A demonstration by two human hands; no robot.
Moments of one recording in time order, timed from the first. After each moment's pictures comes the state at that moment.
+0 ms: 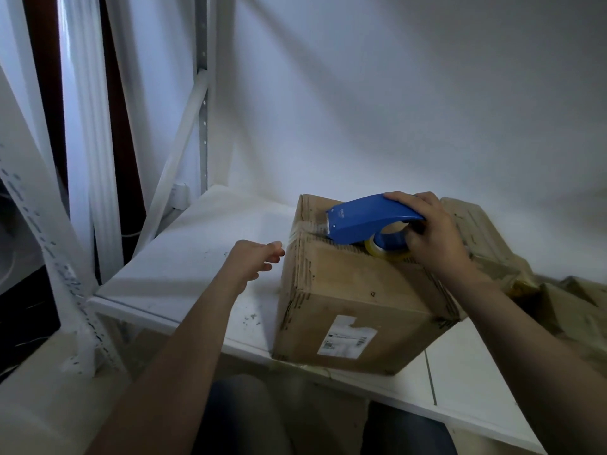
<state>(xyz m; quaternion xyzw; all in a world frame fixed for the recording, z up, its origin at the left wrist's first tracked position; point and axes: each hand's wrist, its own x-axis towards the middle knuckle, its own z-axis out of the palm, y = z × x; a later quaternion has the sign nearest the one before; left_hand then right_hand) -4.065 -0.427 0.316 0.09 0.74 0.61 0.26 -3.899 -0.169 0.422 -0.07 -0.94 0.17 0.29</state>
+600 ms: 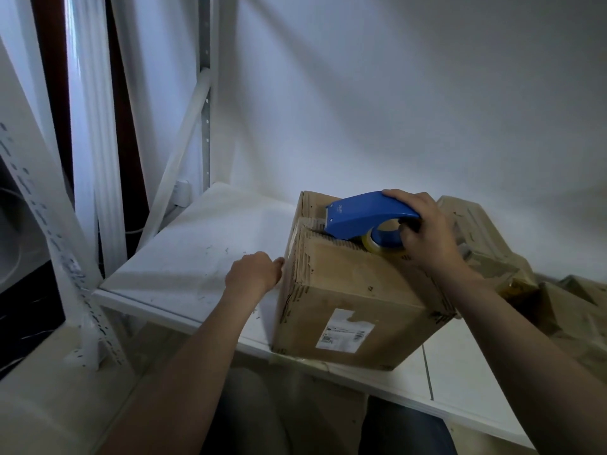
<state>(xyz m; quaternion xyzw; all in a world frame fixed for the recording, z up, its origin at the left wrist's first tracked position) -4.044 -0.413 0.298 0.15 0.95 0.25 0.13 -3.899 -0.171 0.416 -0.07 -0.93 0.19 0.30</state>
